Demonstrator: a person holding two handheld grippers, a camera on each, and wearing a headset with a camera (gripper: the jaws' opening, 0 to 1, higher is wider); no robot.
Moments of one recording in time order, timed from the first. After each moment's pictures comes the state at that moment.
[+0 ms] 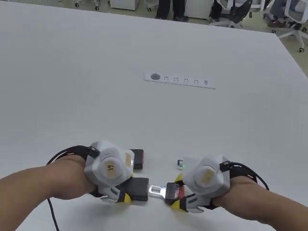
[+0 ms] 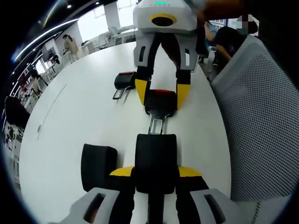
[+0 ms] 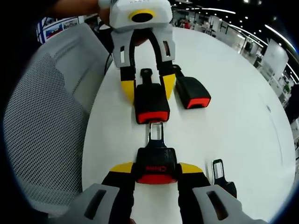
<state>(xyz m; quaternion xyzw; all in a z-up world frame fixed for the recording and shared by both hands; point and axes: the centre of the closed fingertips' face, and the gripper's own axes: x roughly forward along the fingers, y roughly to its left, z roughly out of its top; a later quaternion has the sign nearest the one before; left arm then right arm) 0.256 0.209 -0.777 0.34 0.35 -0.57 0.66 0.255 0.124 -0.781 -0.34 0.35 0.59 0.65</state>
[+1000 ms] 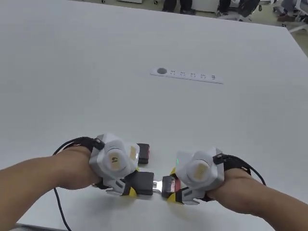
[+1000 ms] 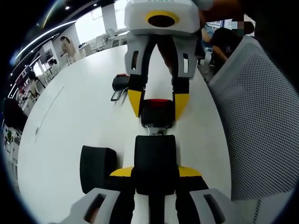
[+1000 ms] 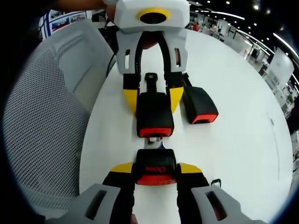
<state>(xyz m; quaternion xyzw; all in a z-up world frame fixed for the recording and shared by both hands) 0.256 0.208 -0.778 0.33 0.35 -0.58 0.65 0.258 0.144 -0.780 -0.36 0.33 0.60 0.63</state>
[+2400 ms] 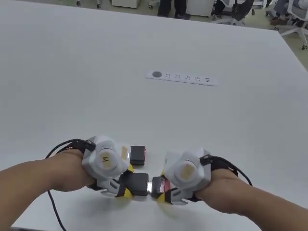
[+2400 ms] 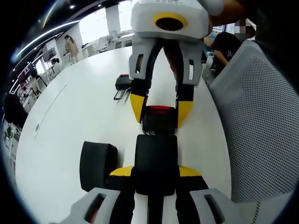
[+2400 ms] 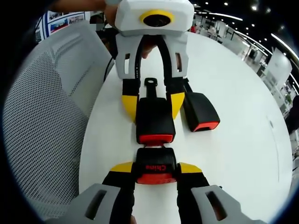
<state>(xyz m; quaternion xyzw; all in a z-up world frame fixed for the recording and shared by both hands) 0.257 0.212 -0.778 0.31 0.34 -0.58 0.67 0.255 0.157 -0.779 -0.36 0.33 0.60 0.64</state>
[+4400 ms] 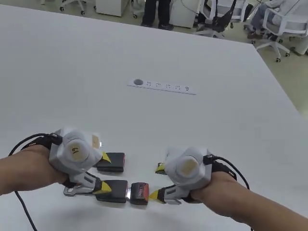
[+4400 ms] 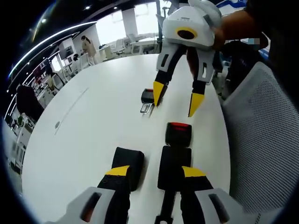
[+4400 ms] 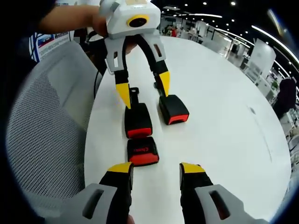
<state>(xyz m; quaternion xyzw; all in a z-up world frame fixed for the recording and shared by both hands) 0.280 0.216 -0.725 0.30 0.33 -0.53 0.73 0.277 0.118 -0.736 -0.31 0.33 0.55 0.70</state>
